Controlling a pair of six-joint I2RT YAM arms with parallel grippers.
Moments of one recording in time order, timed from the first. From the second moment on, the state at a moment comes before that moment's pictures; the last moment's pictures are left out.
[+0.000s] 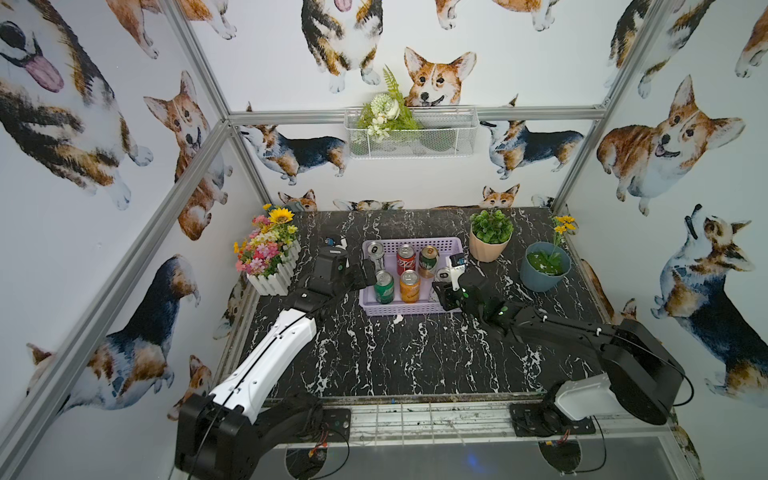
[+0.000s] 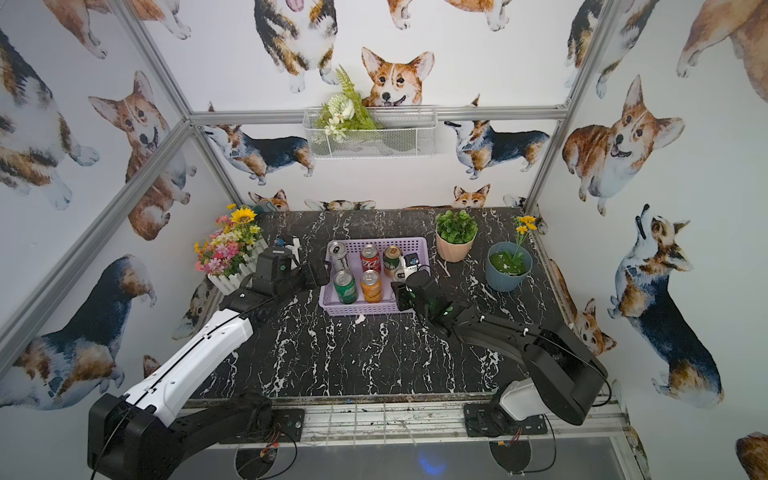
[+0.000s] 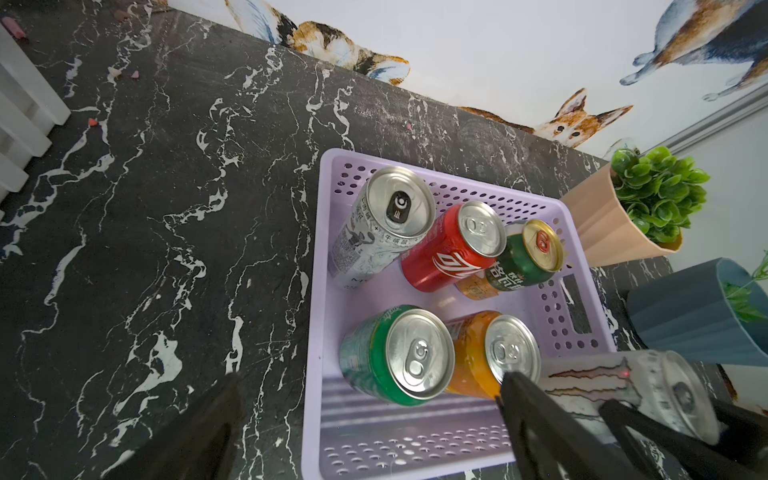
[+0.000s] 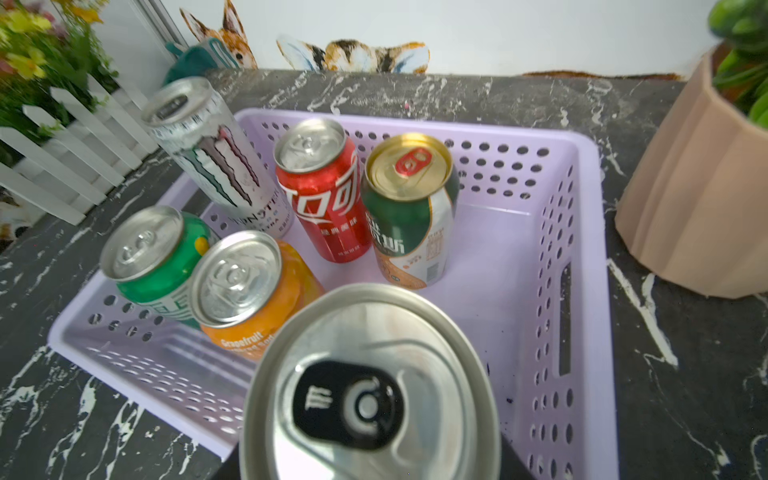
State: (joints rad) left arm -0.33 1.15 0.89 -0.36 -0.04 -0.49; right arm 0.72 1.37 0.73 0.16 0.25 0.33
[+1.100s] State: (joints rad) left arm -0.49 1.30 0.94 -0.24 -0.31 -0.44; right arm 0.44 1.14 0.50 0.04 0.47 0.41
